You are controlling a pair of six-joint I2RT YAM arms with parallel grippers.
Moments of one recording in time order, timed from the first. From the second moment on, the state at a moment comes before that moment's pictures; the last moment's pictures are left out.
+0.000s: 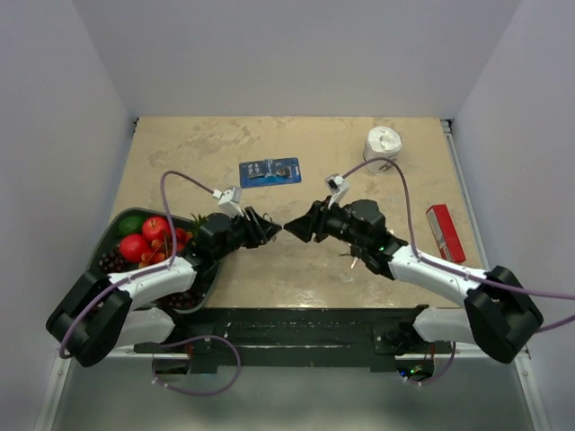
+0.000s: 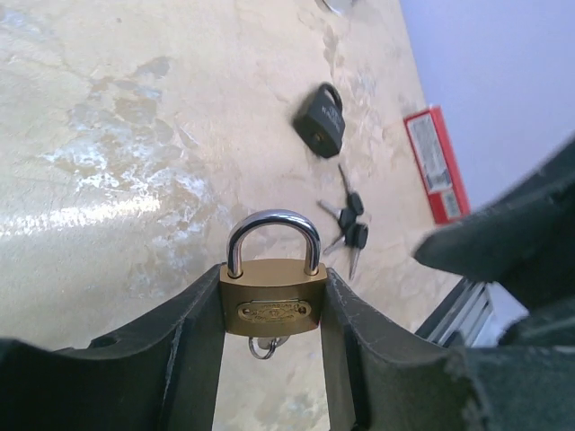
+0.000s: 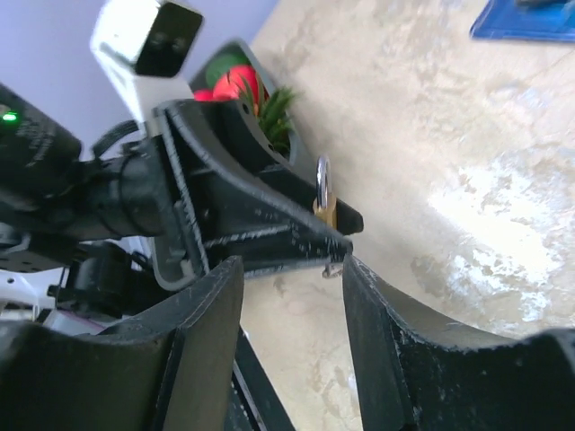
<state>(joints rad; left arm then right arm) -0.64 1.23 0.41 0.51 0.10 -0.81 0.69 1.29 0.62 0.49 -0.35 0.65</state>
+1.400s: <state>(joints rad) -0.62 1.14 0.34 0.63 0.01 -1.18 0.88 1.44 0.54 0.74 -0.05 0.56</state>
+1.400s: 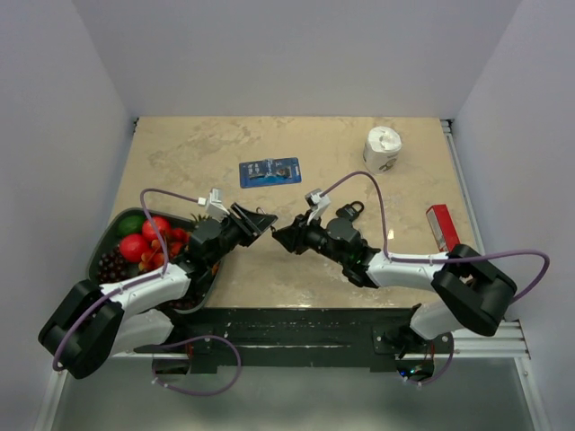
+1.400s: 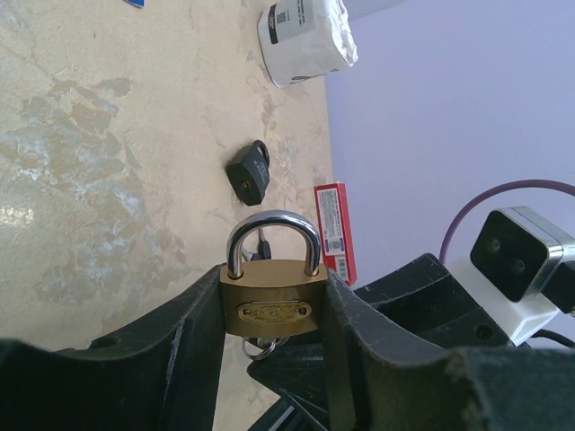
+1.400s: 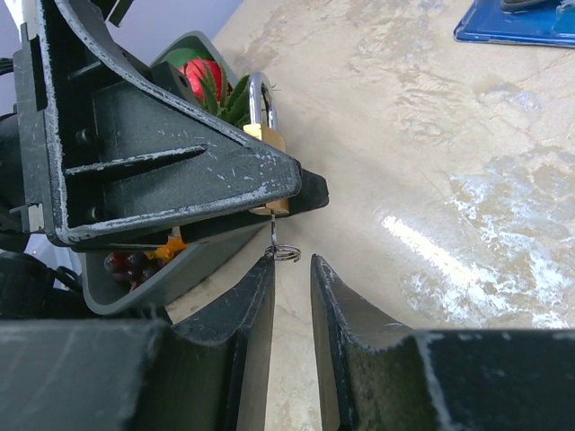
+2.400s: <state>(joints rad) -0.62 1.18 0.34 0.66 0.01 -1.17 0.88 1.45 0.57 0.71 -0.07 0.44</state>
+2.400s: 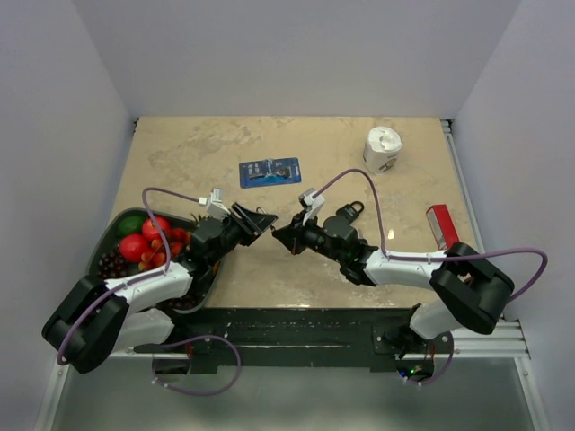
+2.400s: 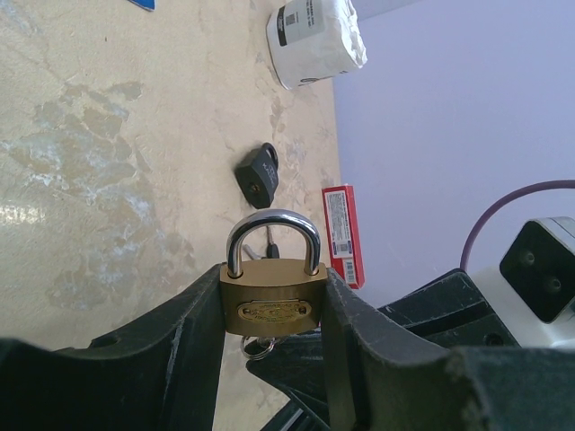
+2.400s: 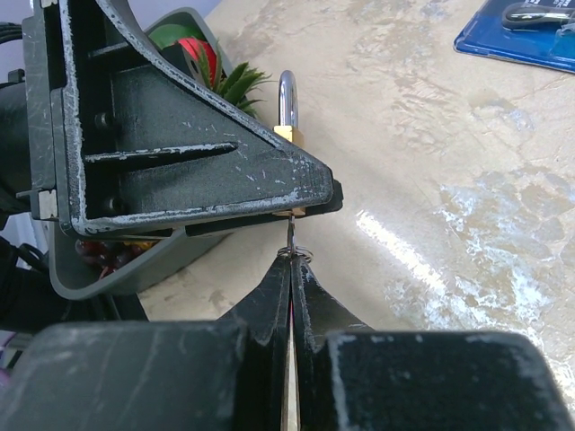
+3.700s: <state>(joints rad) -0.61 1.14 0.33 0.65 0.08 -1.17 0.88 1.43 0.55 0.71 -0.09 0.51</state>
